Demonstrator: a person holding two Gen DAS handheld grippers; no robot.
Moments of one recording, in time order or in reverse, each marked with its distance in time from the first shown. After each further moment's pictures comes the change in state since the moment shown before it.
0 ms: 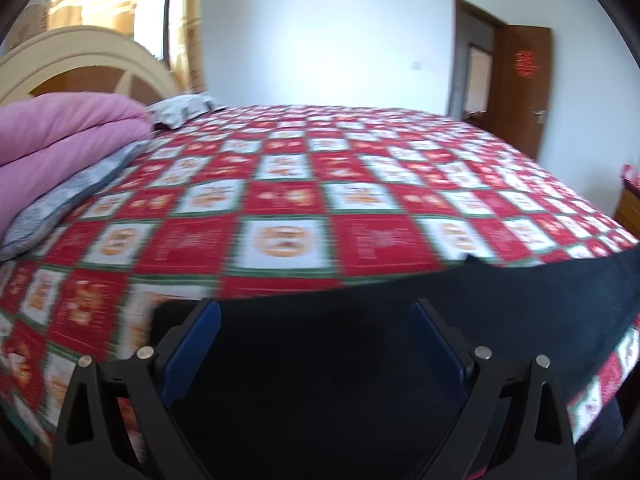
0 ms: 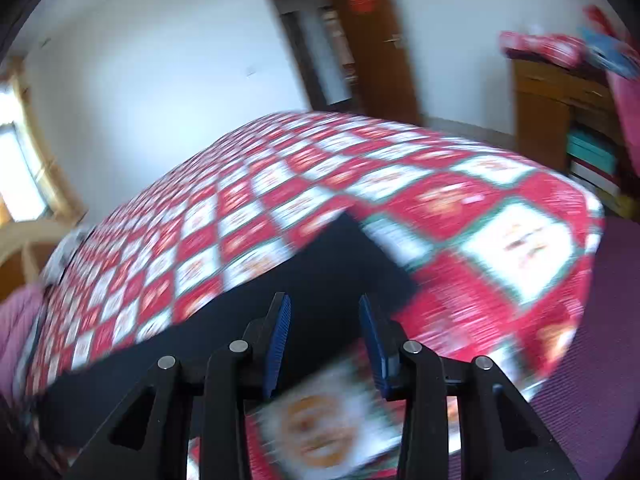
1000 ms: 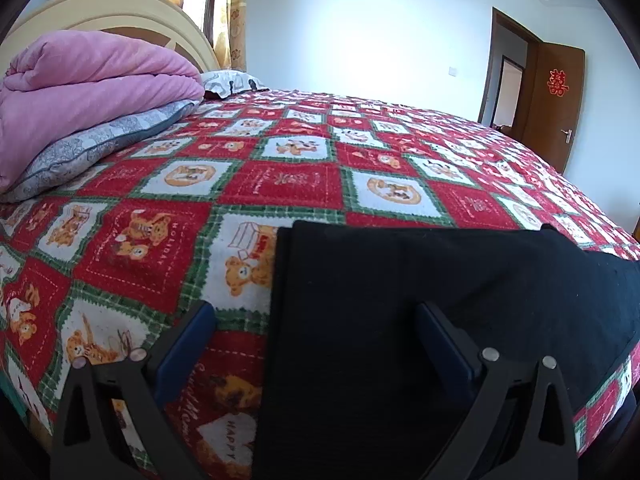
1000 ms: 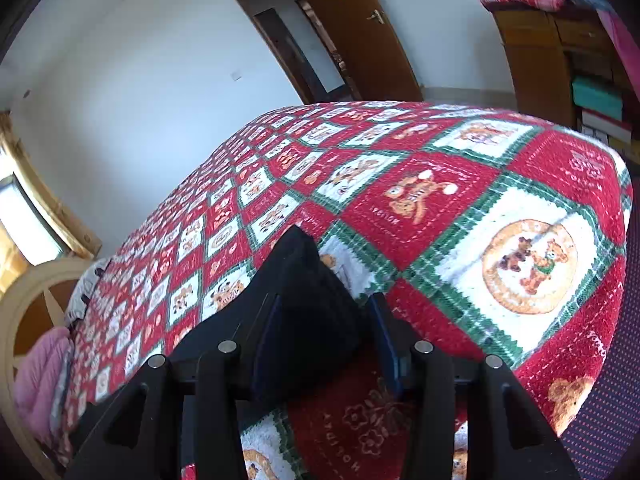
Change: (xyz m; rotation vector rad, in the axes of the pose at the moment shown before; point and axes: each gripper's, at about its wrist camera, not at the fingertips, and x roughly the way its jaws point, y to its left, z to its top) left arm 0.011 0.073 -0.050 -0.096 -0.001 0.022; right arm 0.048 -0.044 0.013 0.103 0.062 0.129
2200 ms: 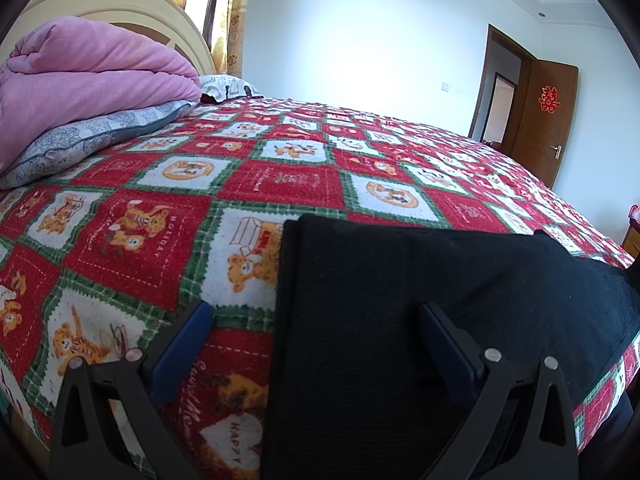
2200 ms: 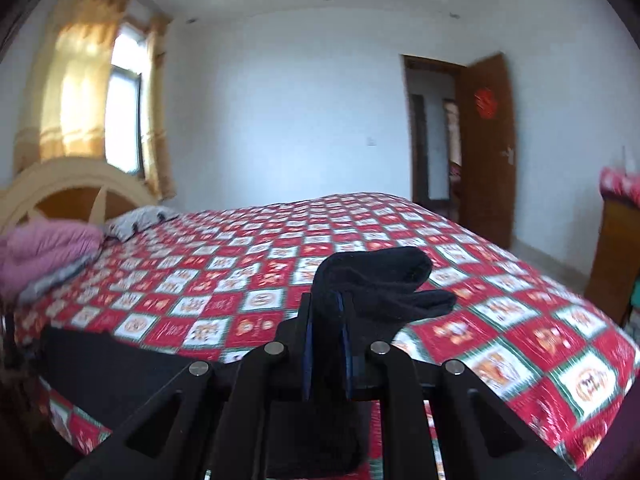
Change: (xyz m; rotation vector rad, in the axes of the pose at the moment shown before) left arm 0.002 0.009 -0.008 -0.027 -0.040 -0.060; right arm -0.071 0.195 -0.060 -0.575 -0.303 0.182
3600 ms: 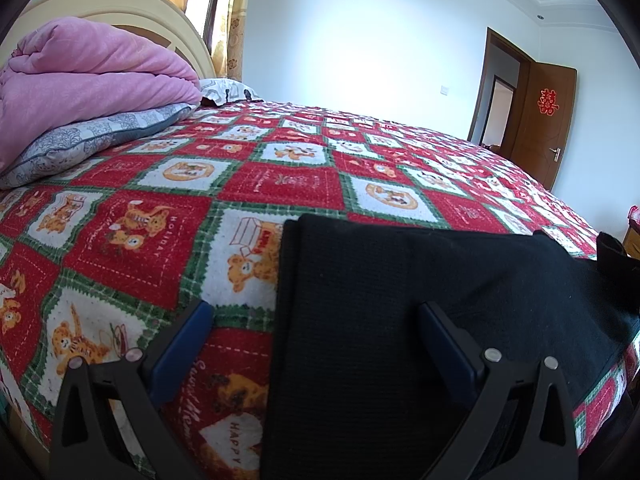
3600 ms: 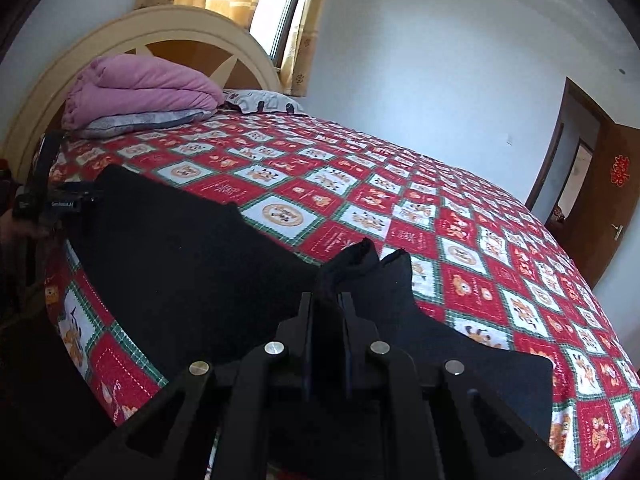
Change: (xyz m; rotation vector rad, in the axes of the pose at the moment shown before) left arm 0.000 0.000 -0.001 -0.001 -0.005 -0.001; right arm 0.083 0.240 -0.093 -0.433 0.218 0.277
